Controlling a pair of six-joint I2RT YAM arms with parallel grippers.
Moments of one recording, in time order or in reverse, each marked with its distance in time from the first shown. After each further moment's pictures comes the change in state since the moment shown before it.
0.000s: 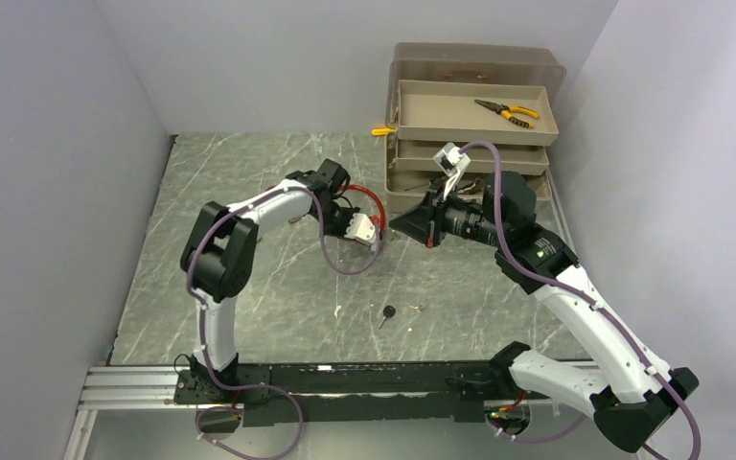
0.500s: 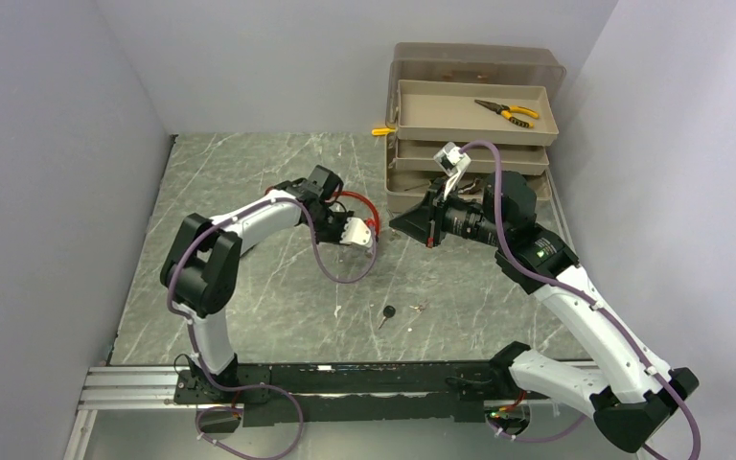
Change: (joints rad) left arm -0.011 -0.181 -0.188 0.096 -0.013 -0.112; right arm -0.003 -0.001 0.001 0.000 0.000 -0.001
